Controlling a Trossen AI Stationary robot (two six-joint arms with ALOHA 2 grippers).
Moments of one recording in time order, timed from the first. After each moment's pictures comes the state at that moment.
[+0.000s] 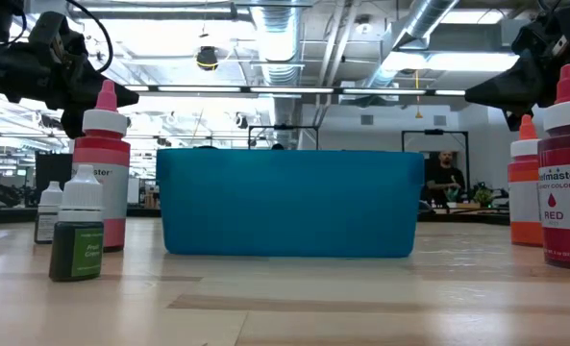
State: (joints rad) left arm -0.06 0.02 0.06 -0.10 -0.41 -0.41; right arm 0.05 0.00 0.16 -0.31 0.24 0.24
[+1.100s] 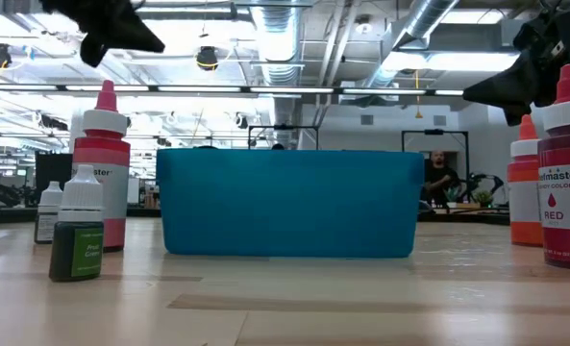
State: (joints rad) left arm -0.06 0.66 0.71 -0.44 -0.60 -0.46; right arm 0.04 0.00 0.16 -0.30 0.26 0.15
